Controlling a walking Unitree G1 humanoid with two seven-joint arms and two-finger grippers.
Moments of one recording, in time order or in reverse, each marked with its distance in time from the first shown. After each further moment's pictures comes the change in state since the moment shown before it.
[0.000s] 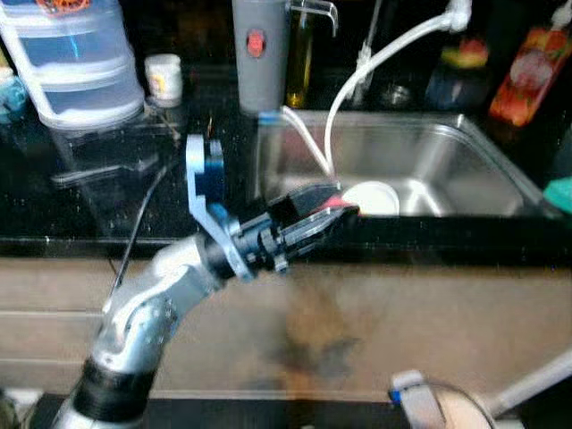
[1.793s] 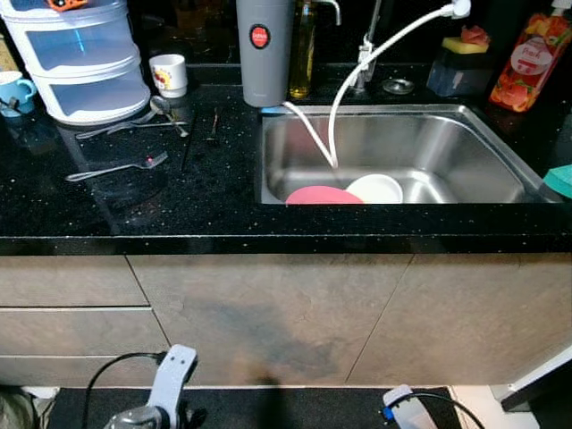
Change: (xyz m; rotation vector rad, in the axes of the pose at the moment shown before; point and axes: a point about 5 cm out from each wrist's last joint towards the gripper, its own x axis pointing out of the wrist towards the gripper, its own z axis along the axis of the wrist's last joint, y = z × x) left arm -0.245 0.009 -0.233 -0.375 1.065 1.219; right arm 0.002 0.002 0.004 -0.238 0.039 0.033
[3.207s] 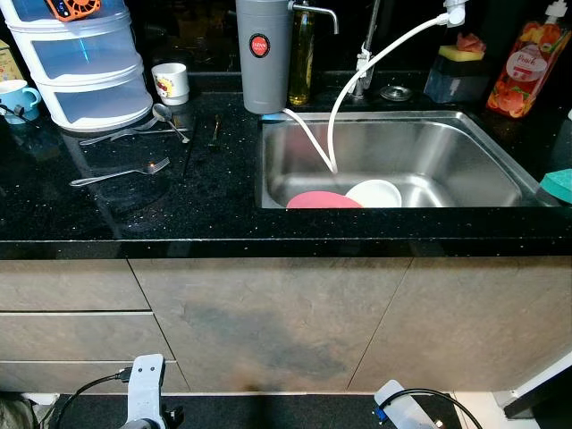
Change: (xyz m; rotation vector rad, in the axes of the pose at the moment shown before) left arm -0.001 0.008 -0.008 -0.246 -0.077 0.161; right arm 0.001 -0.005 0.011 -0.131 -0.031 -0.069
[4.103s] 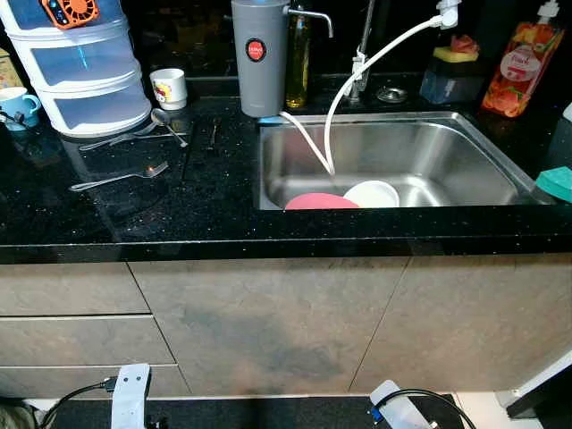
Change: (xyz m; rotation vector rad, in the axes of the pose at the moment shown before) left arm -0.007 0.021 -0.010 0.030 0.030 0.039; right arm 0.000 0.006 0.002 0.026 -0.003 0.005
